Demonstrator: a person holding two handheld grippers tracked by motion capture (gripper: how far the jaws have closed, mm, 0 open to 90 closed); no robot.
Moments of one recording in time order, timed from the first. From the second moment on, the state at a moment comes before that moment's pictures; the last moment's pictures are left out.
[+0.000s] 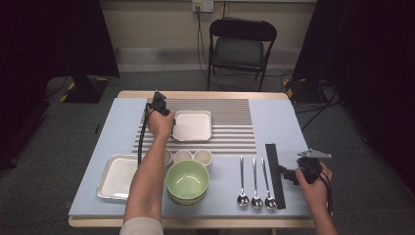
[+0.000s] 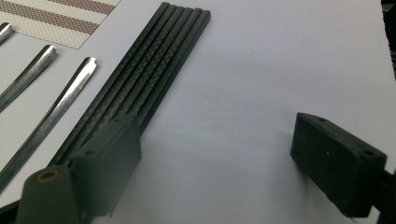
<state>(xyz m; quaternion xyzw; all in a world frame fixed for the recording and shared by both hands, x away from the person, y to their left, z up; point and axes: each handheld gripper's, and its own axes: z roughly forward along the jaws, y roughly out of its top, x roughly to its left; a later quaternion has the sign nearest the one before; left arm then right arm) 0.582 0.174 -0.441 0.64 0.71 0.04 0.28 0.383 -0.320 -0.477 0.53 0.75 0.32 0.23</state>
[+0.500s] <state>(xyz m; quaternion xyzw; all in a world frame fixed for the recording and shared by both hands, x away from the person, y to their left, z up) 0.581 0.176 -0.442 0.64 0.71 0.04 0.29 0.383 -0.320 -0.477 0.53 0.75 0.32 0.23</state>
